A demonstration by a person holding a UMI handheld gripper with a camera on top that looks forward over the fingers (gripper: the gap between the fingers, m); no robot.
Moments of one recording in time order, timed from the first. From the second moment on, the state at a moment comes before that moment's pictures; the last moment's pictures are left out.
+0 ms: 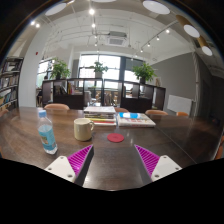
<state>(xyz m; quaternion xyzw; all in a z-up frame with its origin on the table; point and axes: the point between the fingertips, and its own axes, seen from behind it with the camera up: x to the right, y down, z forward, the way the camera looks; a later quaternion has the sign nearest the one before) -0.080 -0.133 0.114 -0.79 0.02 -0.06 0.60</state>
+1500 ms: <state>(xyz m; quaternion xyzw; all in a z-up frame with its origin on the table) -0.353 0.012 0.083 -0.75 -0.04 0.08 0.66</state>
